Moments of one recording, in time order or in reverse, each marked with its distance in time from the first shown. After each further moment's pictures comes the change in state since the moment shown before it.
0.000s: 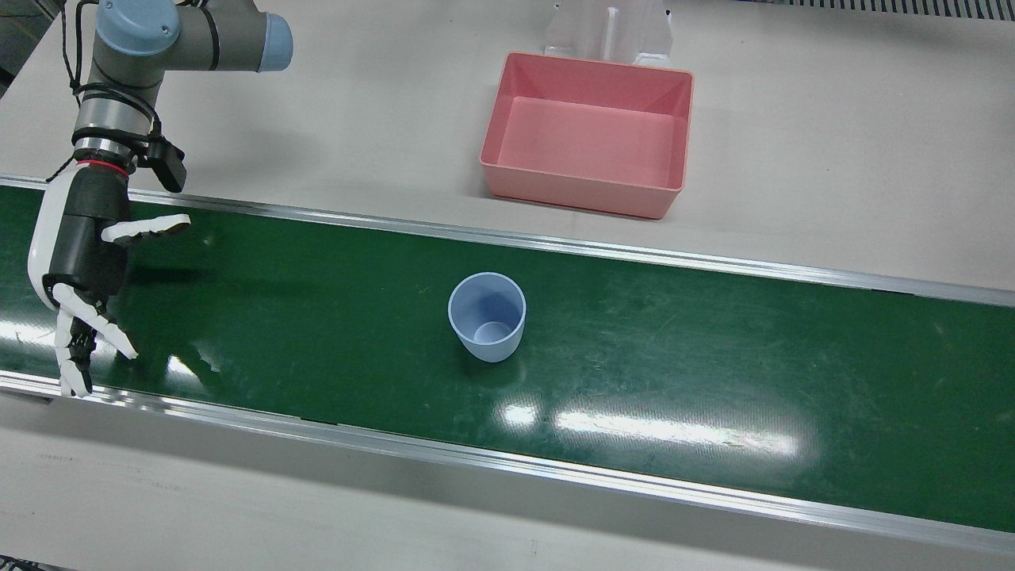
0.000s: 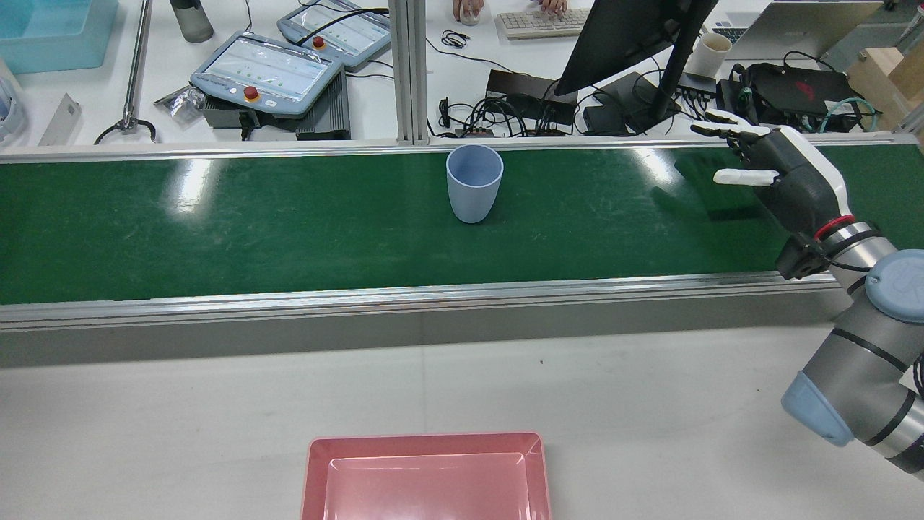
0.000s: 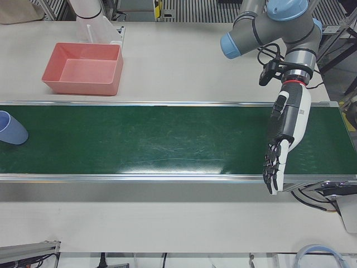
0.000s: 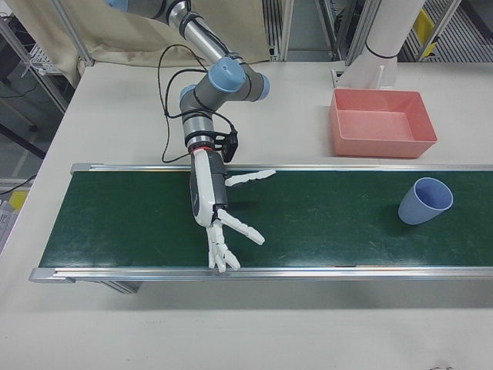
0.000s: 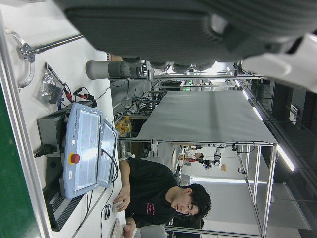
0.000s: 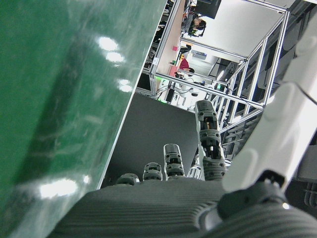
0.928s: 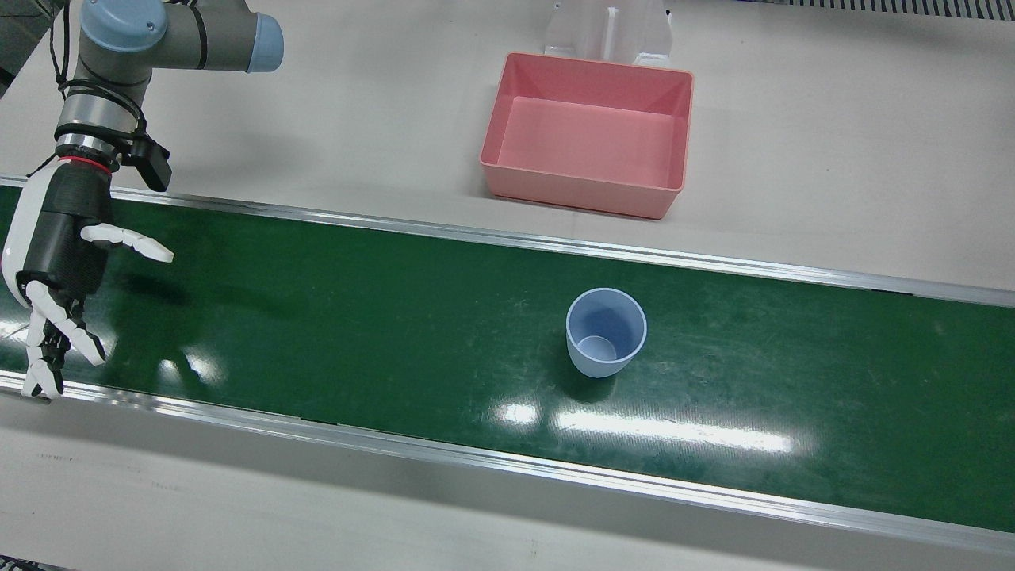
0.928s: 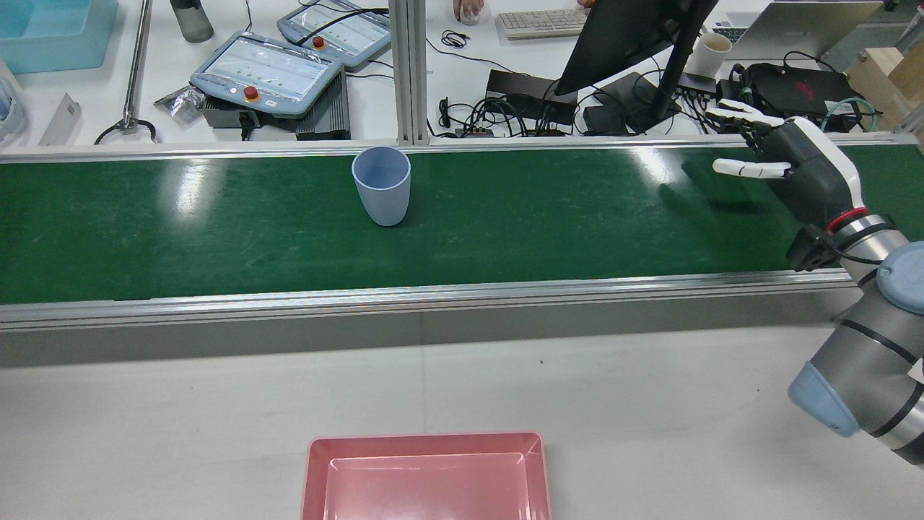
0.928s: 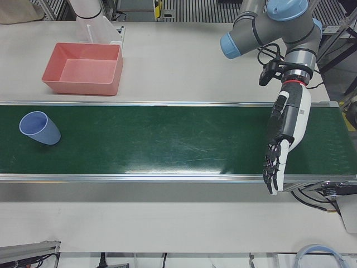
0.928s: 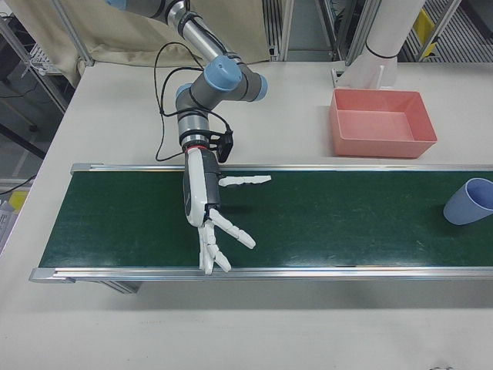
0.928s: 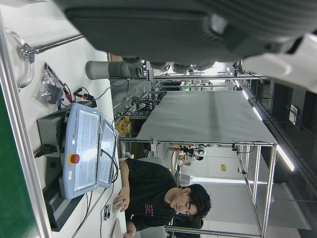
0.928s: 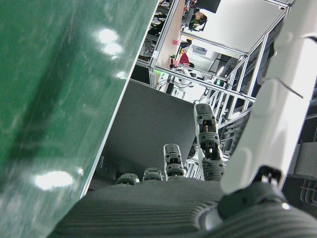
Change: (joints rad) left arm 0.000 0.000 0.000 0.000 -0.001 0.000; right arm 0.026 0.000 -0.003 -0.003 -0.004 -0.014
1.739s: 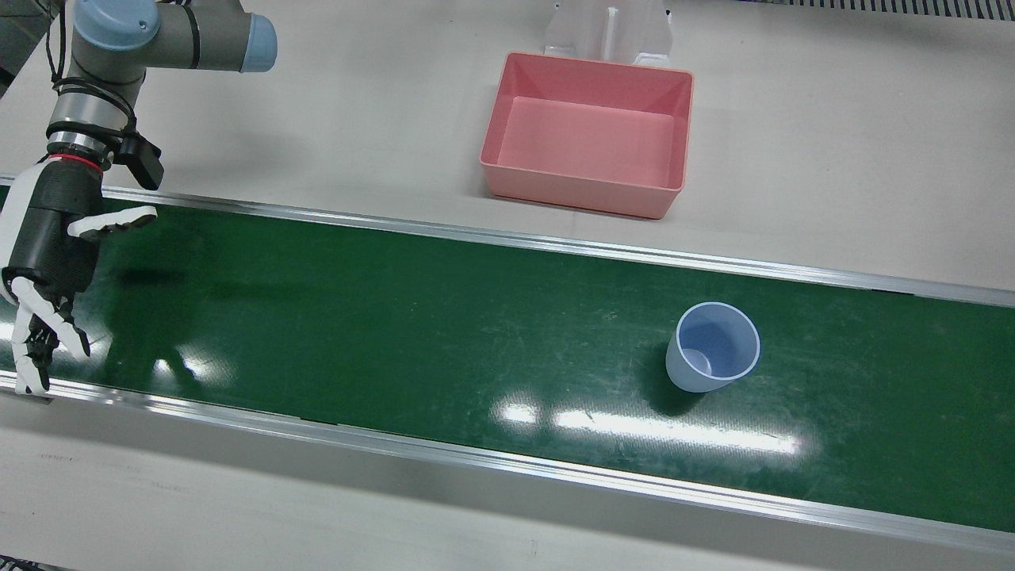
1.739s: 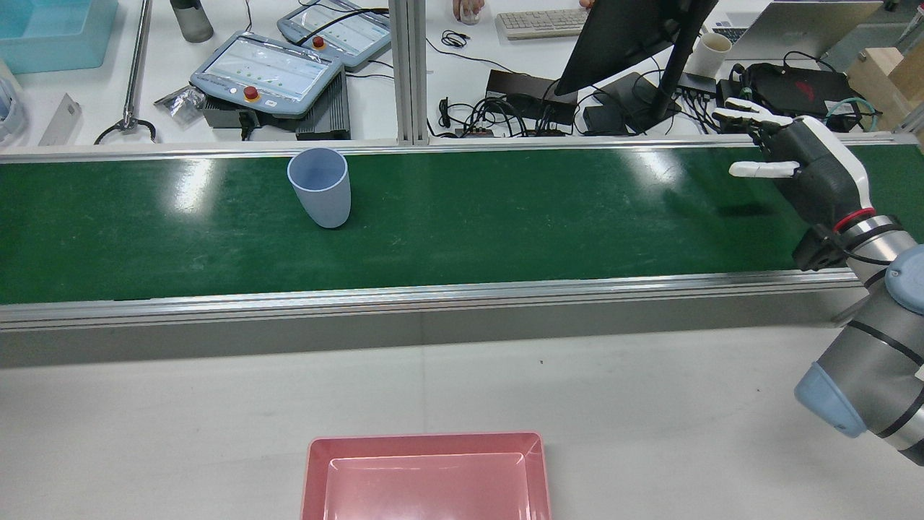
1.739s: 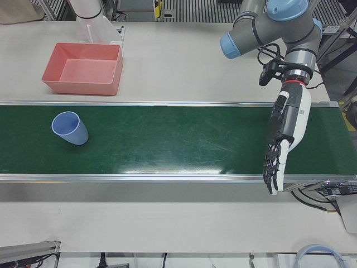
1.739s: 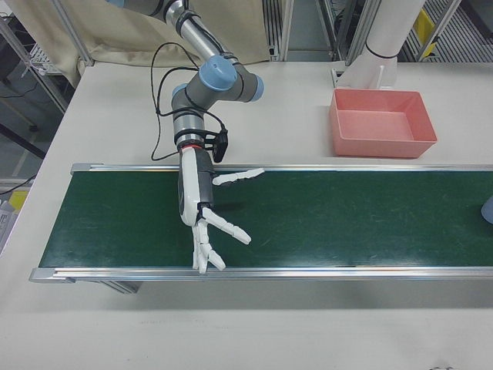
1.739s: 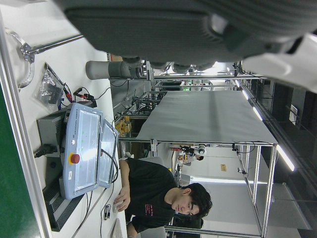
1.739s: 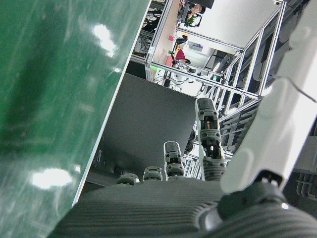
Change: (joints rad) left arm 0.000 0.000 0.000 0.000 0.000 0.000; right arm 0.014 -0.014 -0.006 0.029 0.003 0.011
